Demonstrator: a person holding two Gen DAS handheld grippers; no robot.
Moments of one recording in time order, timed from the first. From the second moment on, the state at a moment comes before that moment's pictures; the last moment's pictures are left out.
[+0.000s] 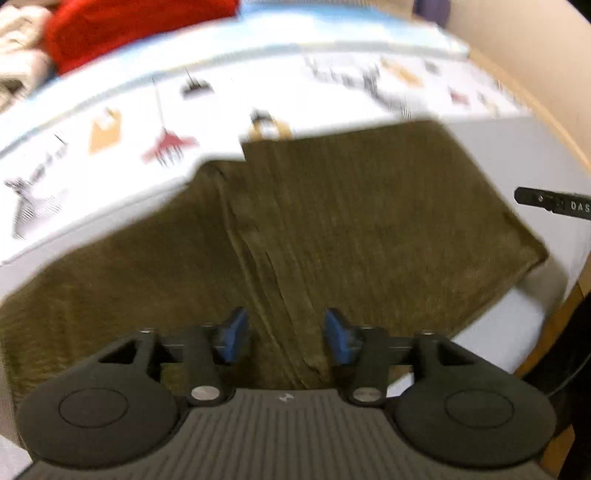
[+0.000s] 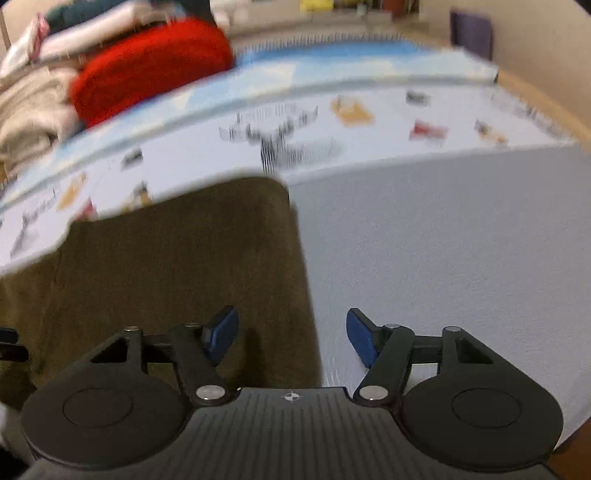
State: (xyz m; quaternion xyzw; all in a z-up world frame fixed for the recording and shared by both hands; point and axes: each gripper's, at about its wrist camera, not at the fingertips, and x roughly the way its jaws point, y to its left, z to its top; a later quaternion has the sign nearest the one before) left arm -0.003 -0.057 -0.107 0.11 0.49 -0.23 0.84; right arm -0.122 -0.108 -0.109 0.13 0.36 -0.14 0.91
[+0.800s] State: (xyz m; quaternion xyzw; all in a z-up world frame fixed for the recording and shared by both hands) left arm -0.085 0.078 -0.081 -0.08 0.41 -0.06 0.91; right arm -0.122 0.019 -0.061 0.05 0.27 -0.04 0.96
